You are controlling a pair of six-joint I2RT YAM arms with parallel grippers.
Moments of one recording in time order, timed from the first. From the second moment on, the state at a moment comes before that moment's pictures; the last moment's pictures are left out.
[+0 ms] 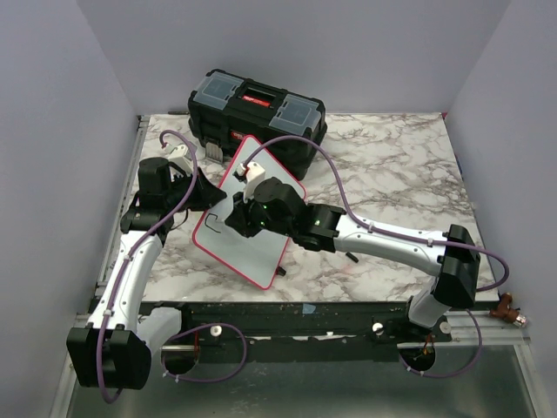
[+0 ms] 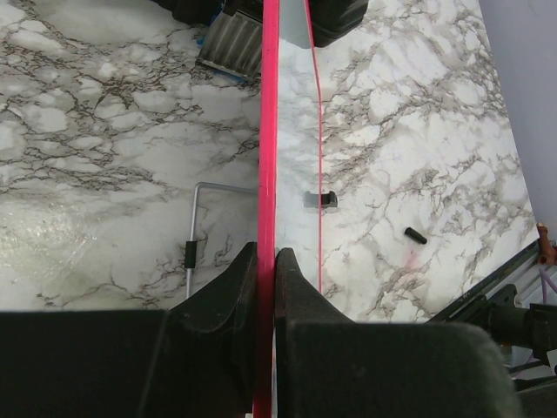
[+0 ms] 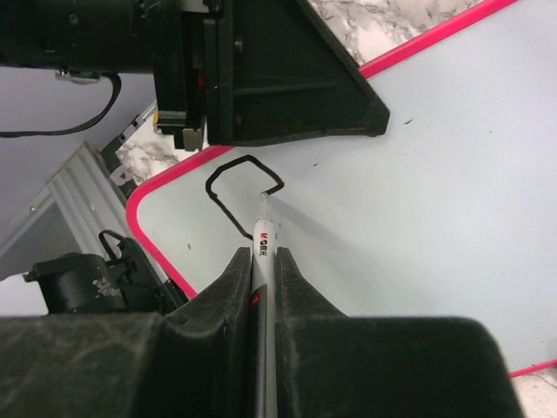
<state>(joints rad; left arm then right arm) -0.06 1.02 0.89 -0.39 0.55 -0.33 1.17 1.65 1.42 -0.16 0.13 0.39</state>
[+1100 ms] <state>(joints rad) -0.07 1.01 0.89 -0.39 0.54 -0.32 1.19 1.65 1.41 -0.16 0.11 0.42</state>
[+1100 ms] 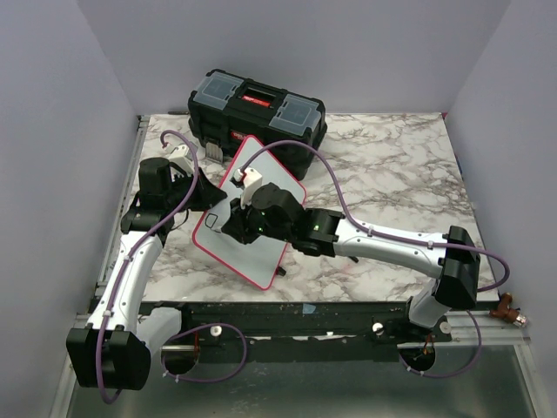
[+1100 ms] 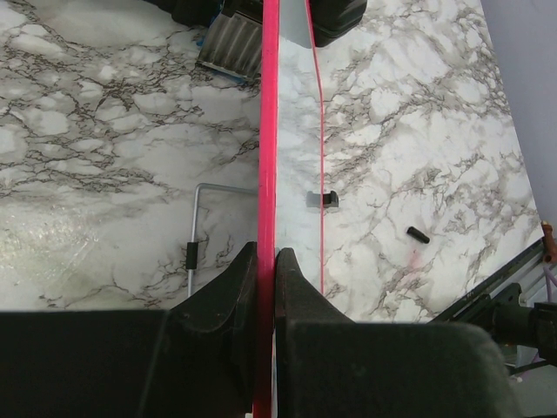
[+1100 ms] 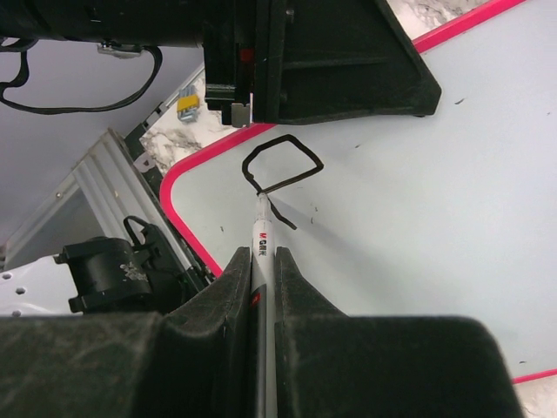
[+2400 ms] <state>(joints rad) -0.09 1.00 0.89 -0.38 0.54 -0.33 1.18 1.55 1.30 -0.23 0.32 0.43</state>
